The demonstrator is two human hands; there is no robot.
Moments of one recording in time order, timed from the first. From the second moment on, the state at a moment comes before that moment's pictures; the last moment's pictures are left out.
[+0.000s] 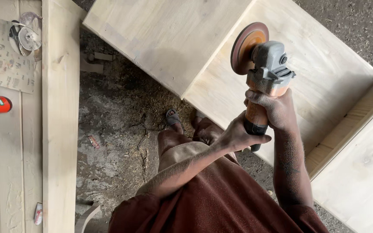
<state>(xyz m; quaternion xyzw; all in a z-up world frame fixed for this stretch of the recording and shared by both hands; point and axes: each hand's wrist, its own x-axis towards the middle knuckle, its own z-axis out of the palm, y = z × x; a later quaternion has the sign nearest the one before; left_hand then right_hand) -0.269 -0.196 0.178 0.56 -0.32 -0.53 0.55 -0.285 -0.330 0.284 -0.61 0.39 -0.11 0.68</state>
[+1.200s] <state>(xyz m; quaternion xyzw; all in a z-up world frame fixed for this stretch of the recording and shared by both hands) -0.249 -0.392 0.098 0.33 0.11 -0.47 0.81 -0.149 -0.435 0.195 -0.87 0.33 0.28 0.25</state>
